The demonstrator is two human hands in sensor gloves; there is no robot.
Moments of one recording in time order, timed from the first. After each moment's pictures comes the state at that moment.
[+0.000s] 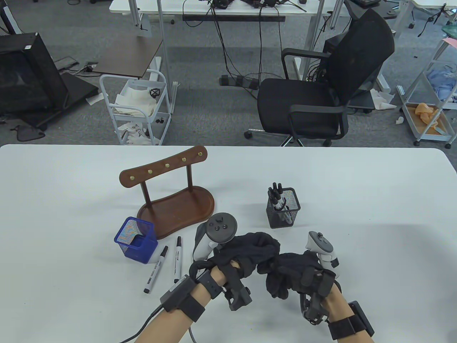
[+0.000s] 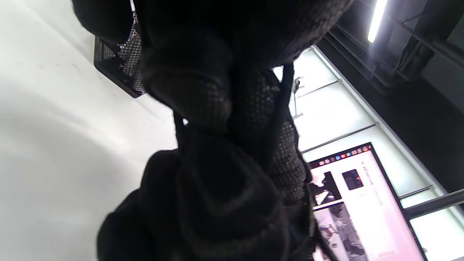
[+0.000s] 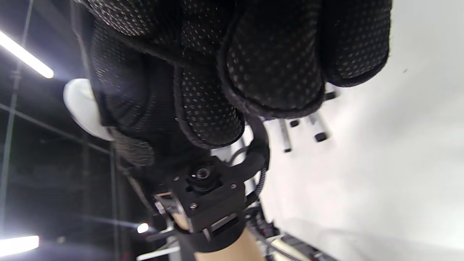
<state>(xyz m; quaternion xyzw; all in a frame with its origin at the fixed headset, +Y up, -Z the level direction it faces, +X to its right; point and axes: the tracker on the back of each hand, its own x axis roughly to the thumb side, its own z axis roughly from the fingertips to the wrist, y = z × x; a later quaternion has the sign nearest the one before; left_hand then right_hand) -0.018 -0.685 -0.357 -0.19 -0.27 0.50 0.80 0.178 -0.752 -0.348 0.23 0.39 0.58 0.68</state>
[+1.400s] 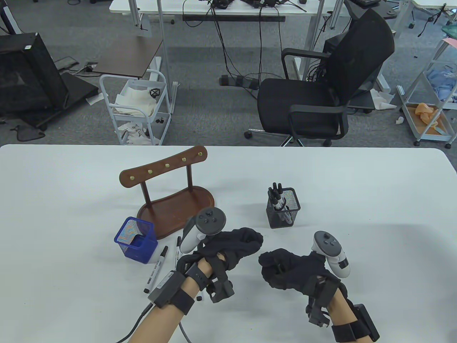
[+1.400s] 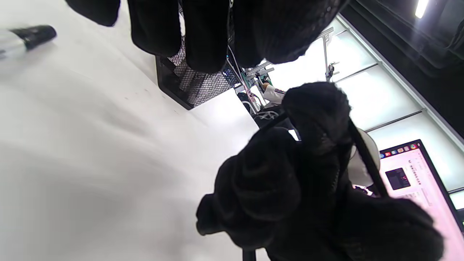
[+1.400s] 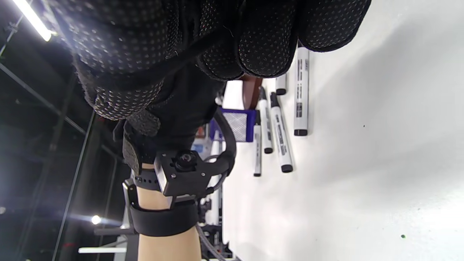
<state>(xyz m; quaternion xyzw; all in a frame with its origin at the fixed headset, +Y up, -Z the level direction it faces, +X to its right) -0.058 -0.699 -0.375 -0.24 -0.24 0.47 0.82 0.189 -0.738 -0.342 0.27 0.33 0.68 0.61</state>
